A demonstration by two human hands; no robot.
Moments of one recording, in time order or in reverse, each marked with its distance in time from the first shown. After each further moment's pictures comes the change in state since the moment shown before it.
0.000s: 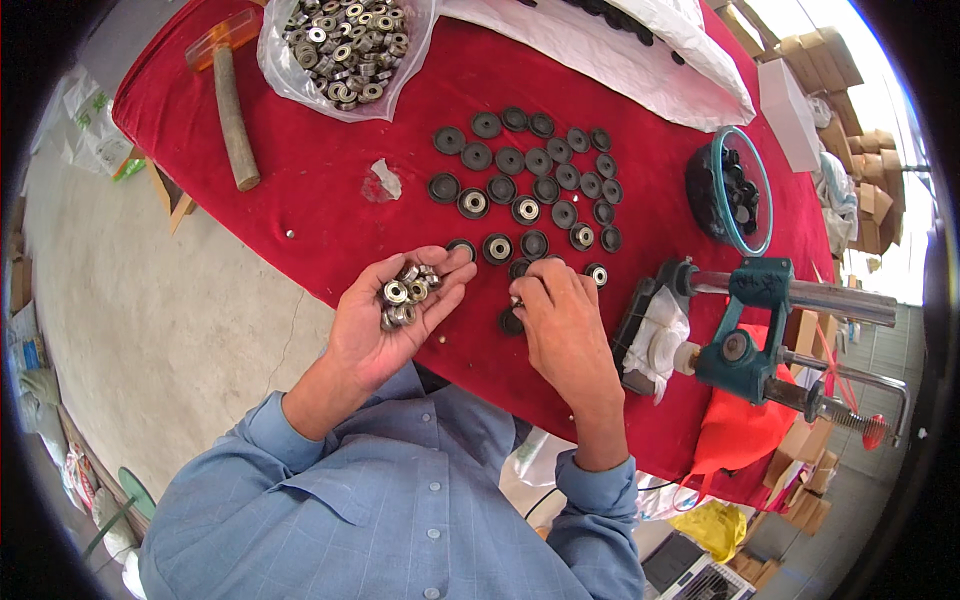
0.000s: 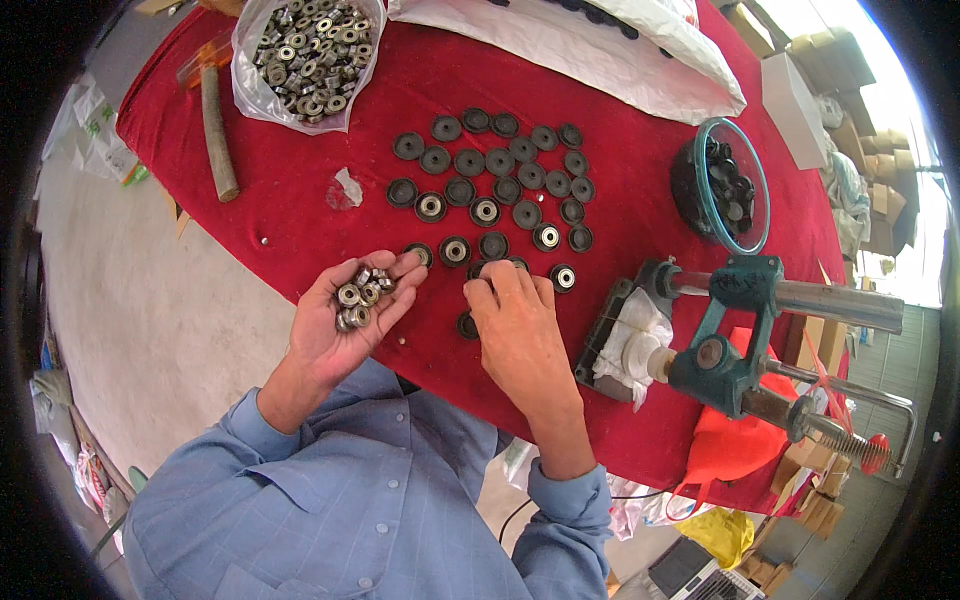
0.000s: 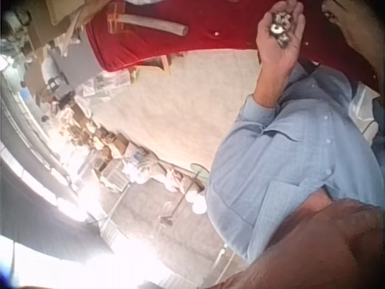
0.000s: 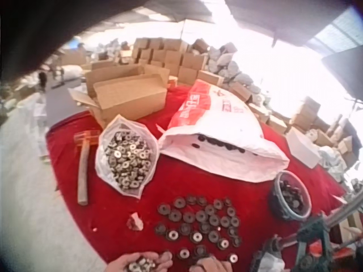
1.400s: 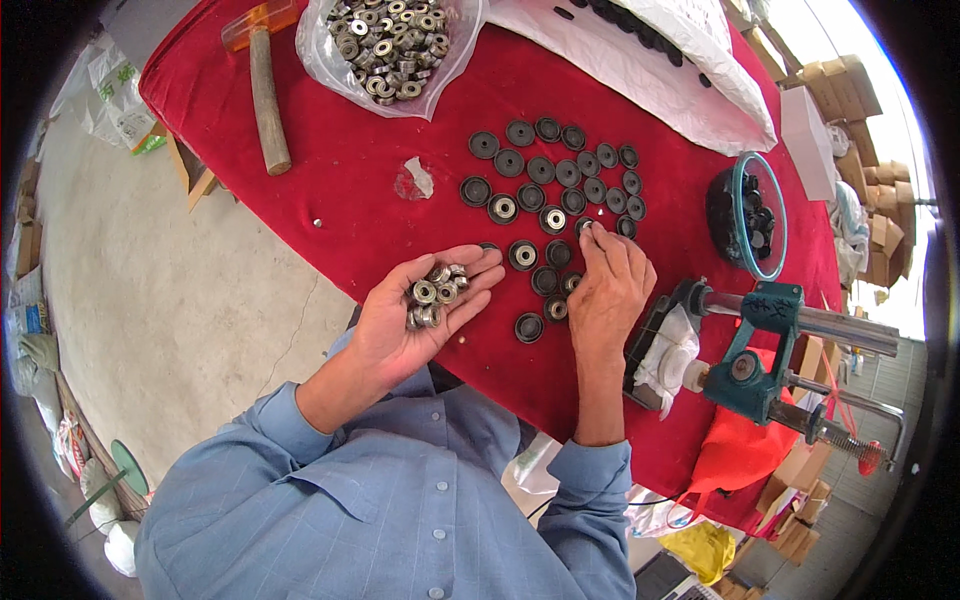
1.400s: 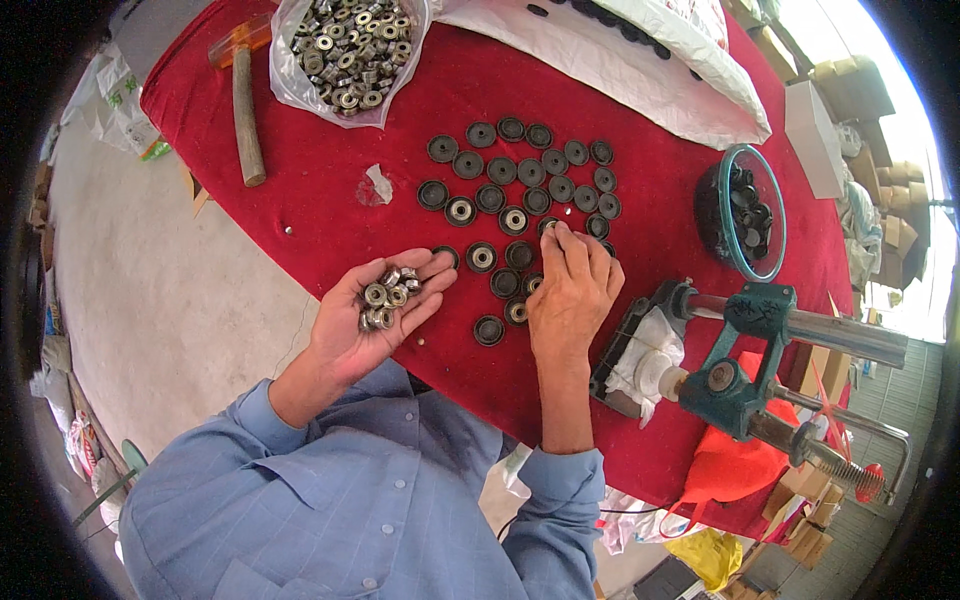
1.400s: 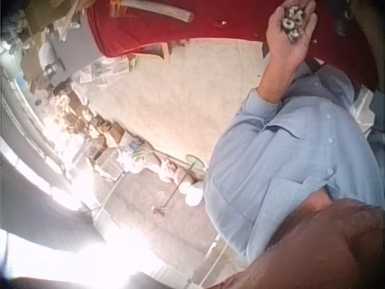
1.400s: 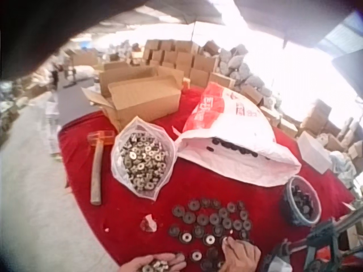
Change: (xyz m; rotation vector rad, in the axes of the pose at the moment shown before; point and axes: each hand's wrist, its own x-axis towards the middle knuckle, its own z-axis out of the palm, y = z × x) left_hand 0.000 -0.004 0.005 0.106 -0.002 0.021; right_hand 0.026 0.047 0.033 -0.339 0.457 0.122
